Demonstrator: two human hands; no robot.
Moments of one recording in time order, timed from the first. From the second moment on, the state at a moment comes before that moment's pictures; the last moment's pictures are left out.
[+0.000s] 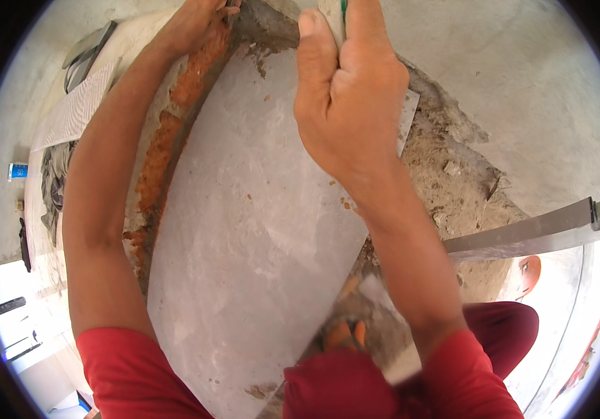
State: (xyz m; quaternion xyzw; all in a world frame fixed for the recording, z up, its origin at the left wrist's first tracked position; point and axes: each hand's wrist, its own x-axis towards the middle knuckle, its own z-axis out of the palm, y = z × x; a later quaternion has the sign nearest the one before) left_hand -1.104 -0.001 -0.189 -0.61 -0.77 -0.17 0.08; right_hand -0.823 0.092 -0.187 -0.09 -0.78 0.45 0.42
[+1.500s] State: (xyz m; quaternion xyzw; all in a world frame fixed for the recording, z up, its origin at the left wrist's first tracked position) left_hand -1.111 -0.047 -0.196 -0.58 -0.77 -0.19 0.17; right_hand -0.778 0.096 -0.188 -0.10 -0.75 0.53 0.37
